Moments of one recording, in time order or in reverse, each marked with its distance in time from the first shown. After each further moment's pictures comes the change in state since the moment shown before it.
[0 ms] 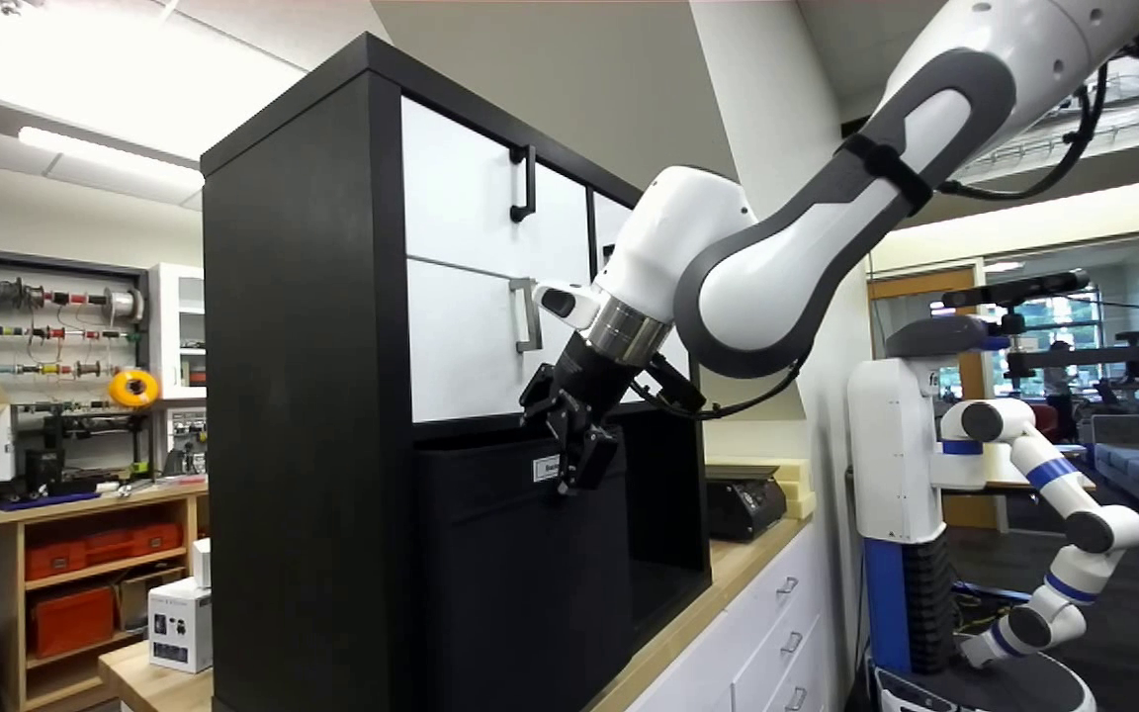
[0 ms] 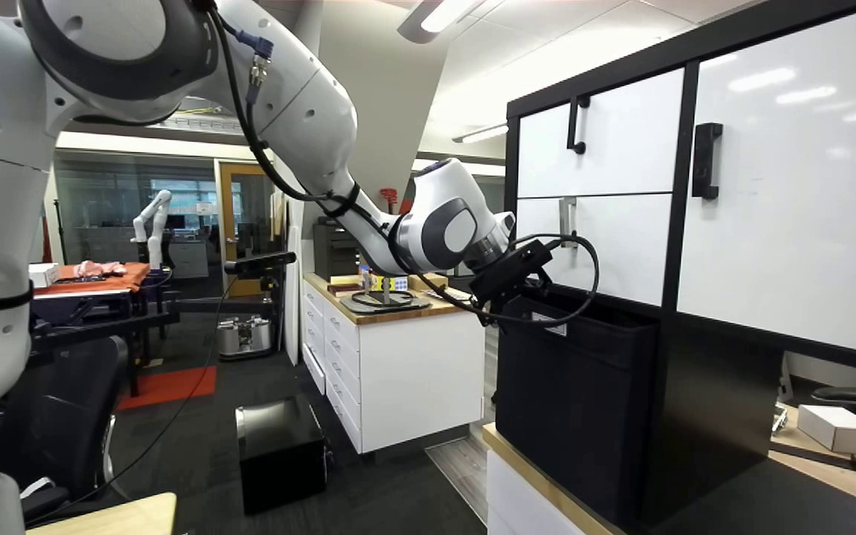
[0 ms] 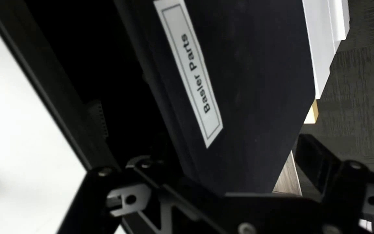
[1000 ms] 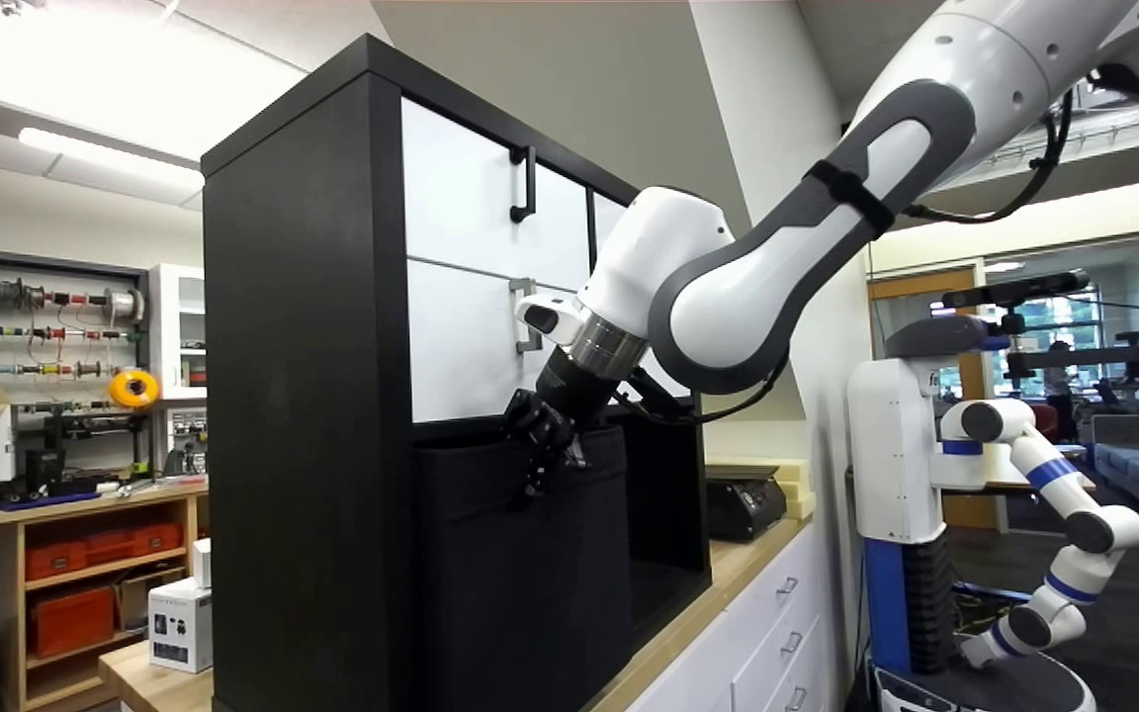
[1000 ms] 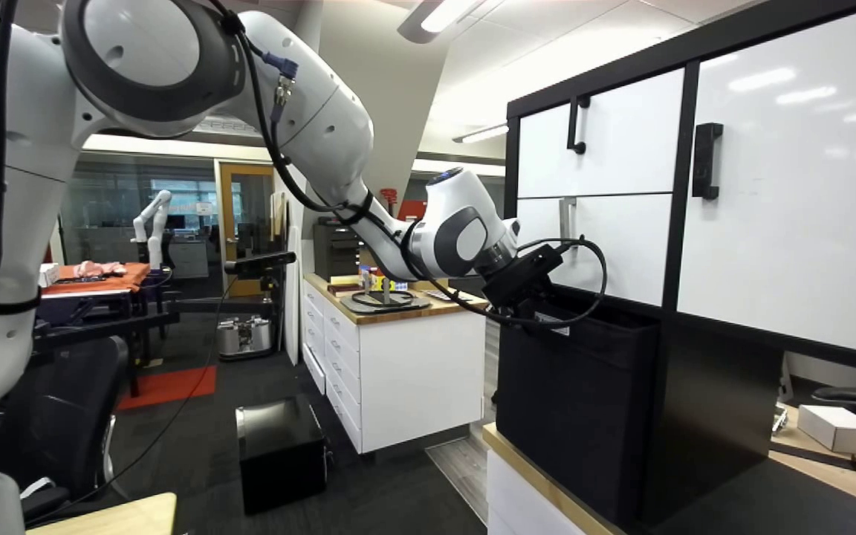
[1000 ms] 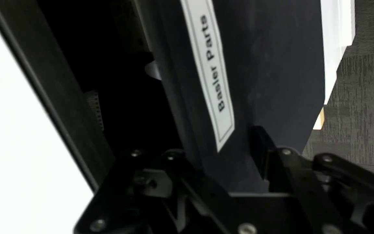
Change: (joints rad) arm -0.014 0.071 0.017 0.075 0.004 0.001 -0.073
